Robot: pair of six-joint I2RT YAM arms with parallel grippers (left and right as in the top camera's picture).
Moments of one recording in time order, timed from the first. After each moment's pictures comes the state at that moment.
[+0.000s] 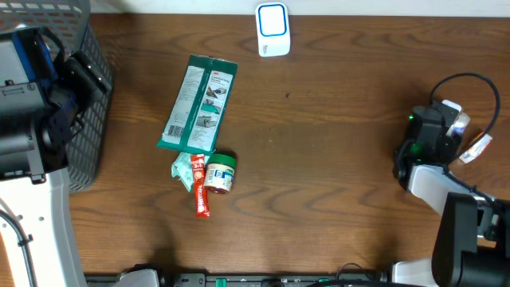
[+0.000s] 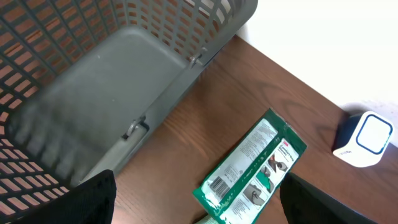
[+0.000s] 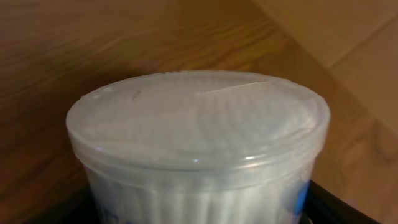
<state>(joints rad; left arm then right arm) 0.17 1.34 1.78 -1.20 -0.13 -0.43 -0.16 1.64 0.62 0.38 0.66 0.05</state>
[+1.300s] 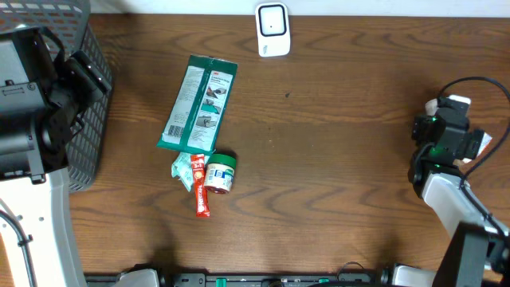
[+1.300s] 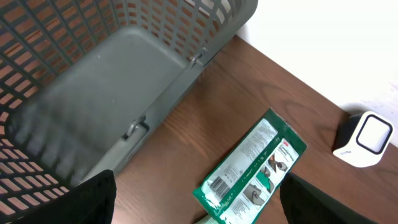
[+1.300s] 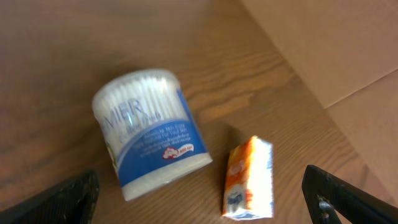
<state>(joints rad) 0.17 1.34 1.78 -1.20 -0.13 -0.43 -0.23 1.47 0.62 0.30 0.49 -0.16</state>
